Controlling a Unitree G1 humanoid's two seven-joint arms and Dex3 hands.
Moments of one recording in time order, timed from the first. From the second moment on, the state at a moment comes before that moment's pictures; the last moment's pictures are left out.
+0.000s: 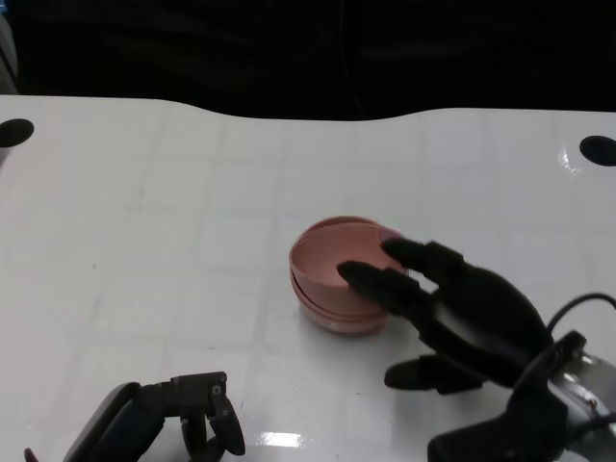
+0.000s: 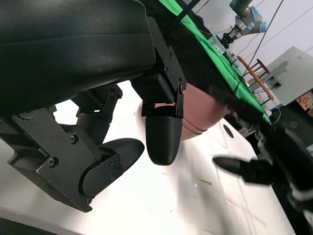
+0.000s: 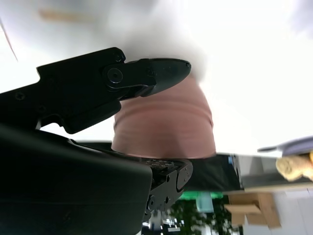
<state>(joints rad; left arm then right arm) 0.13 0.26 -0.12 0.35 0.21 -0.86 -0.10 -0.26 -0.37 0.47 0.18 -0.84 -0.32 -0.10</state>
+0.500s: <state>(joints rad) 0.13 0.26 -0.12 0.34 0.21 -0.85 -0.10 -0.25 -0.38 0.47 0.18 -0.85 -0.32 -0.09</state>
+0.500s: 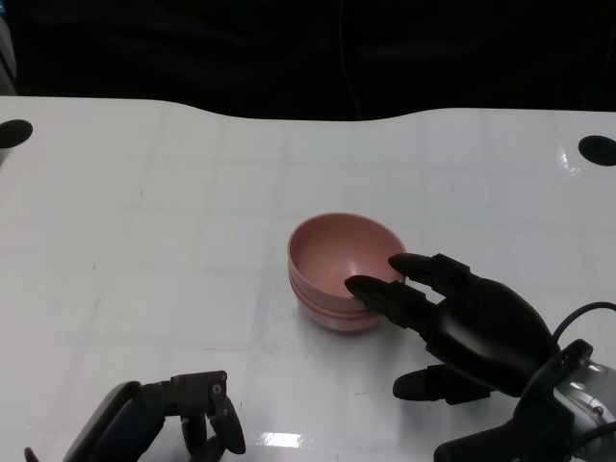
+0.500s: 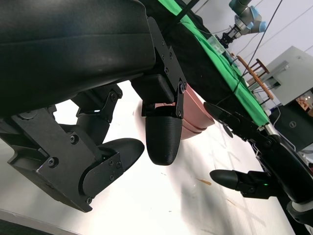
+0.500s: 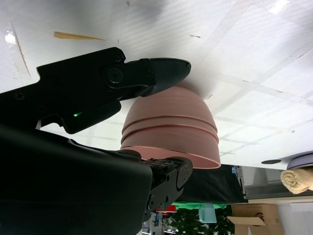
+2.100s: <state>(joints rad) 0.13 0.26 -0.11 0.34 0.18 -0.85 -0.10 0.18 -0.30 0.21 0.22 -0.60 -0.83 -0.58</state>
